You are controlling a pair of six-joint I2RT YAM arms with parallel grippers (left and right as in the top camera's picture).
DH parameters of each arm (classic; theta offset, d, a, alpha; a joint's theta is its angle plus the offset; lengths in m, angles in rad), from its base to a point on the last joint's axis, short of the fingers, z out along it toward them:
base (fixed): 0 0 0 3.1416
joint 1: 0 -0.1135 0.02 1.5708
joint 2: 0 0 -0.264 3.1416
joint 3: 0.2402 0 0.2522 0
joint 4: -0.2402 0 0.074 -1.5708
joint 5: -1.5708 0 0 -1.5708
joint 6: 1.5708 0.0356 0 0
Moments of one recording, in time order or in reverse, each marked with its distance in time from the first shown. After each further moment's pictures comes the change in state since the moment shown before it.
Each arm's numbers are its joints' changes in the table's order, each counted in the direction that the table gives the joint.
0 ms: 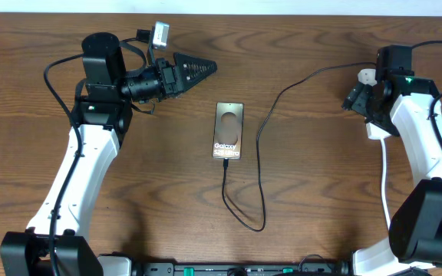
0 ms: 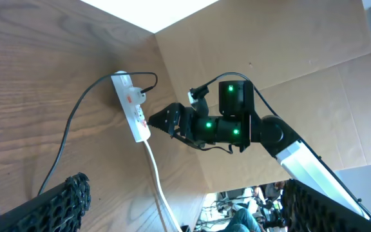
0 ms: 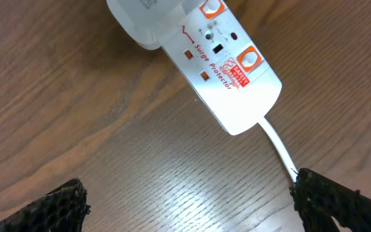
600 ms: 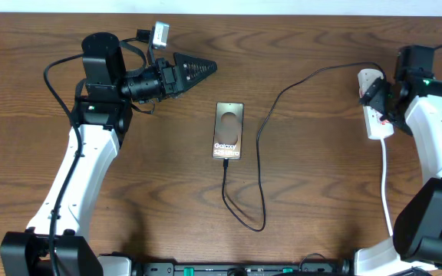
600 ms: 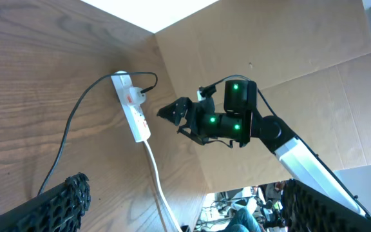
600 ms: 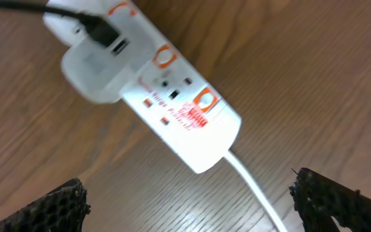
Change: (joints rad) left arm 0.000 0.000 0.000 0.000 0.000 0.000; right arm 0.097 0.000 0.000 0.070 -0.037 0.000
